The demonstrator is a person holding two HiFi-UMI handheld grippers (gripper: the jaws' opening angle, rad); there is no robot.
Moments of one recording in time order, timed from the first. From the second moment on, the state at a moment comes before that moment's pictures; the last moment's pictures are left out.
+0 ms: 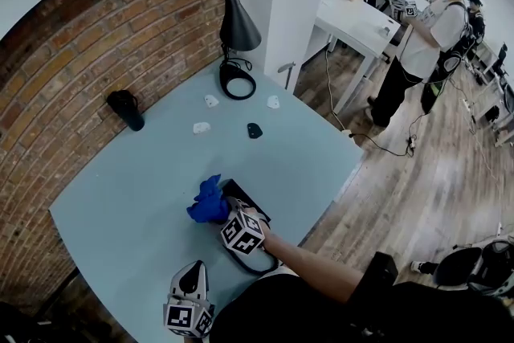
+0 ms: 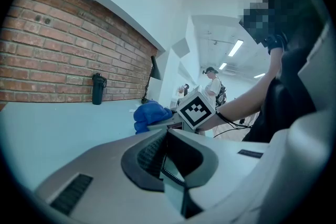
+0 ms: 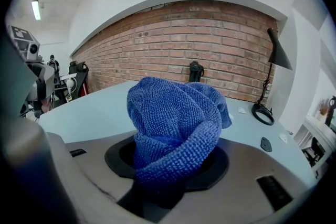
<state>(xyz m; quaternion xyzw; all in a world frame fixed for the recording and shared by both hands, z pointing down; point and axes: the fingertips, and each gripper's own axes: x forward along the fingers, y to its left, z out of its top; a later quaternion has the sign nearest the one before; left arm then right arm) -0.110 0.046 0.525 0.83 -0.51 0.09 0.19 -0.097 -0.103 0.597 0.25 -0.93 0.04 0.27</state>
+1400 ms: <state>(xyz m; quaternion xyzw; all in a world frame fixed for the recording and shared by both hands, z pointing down) -0.103 0.081 0.513 0.82 -0.53 0.08 0.20 -0.022 -0.015 0.651 0.23 -0.91 0.09 0.32</state>
